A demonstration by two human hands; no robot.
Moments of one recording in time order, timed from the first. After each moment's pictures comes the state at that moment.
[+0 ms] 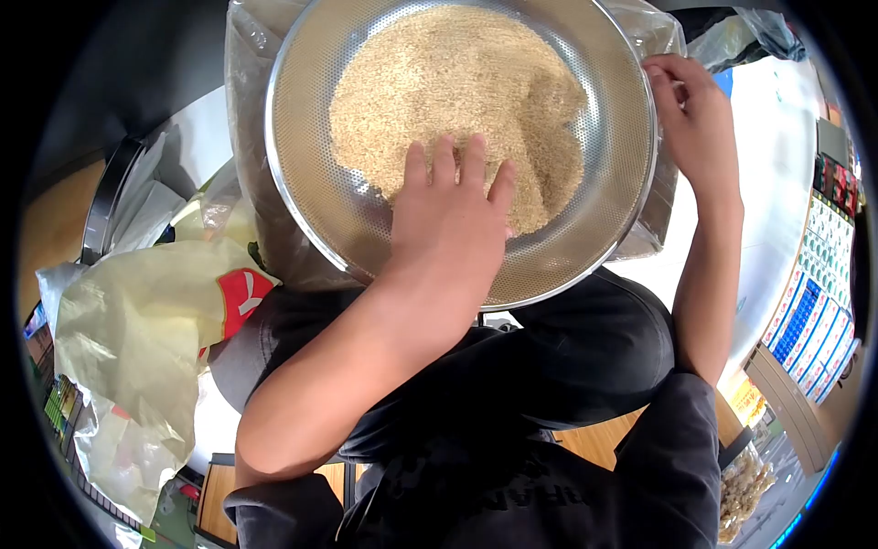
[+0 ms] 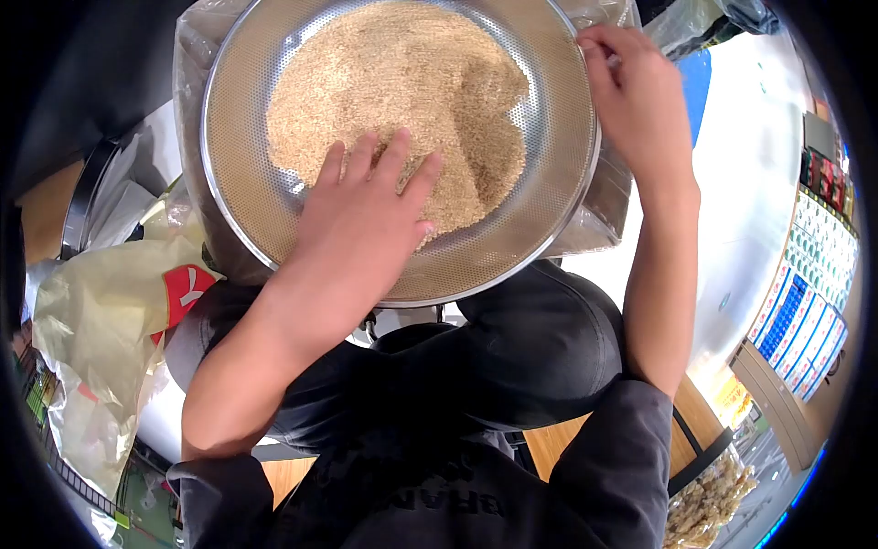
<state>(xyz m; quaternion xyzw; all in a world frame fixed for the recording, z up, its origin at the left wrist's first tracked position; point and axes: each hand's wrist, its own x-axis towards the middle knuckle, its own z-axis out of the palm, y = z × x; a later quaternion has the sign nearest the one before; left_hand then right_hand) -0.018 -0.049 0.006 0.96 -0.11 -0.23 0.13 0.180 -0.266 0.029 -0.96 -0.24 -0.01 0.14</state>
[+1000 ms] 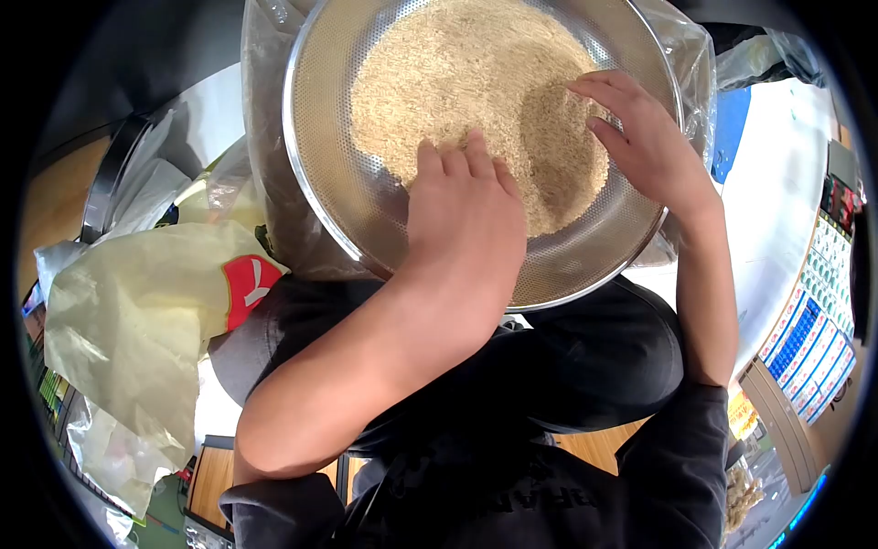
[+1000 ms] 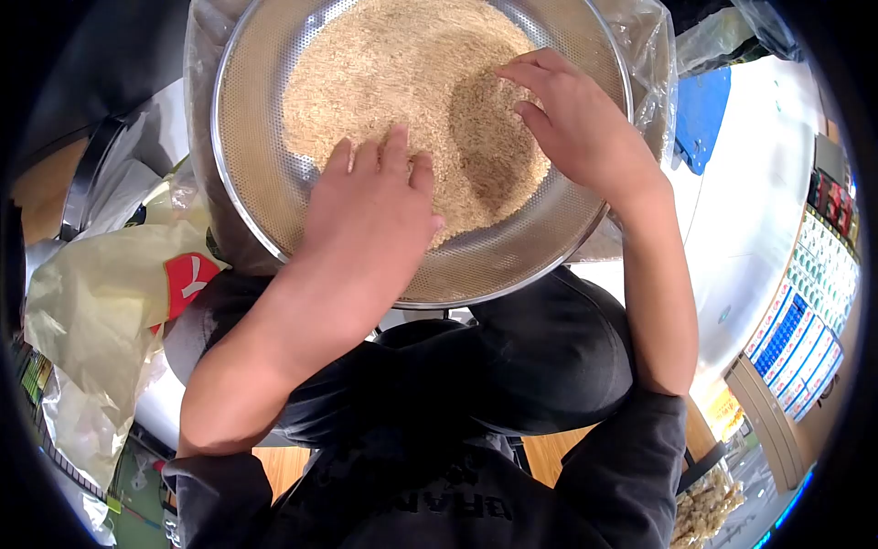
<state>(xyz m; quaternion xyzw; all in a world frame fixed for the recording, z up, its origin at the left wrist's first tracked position) -0.010 -0.048 0.012 0.94 -0.08 -0.32 0.07 0.154 -0.233 -0.005 -0.87 -0.44 0.20 0.14</state>
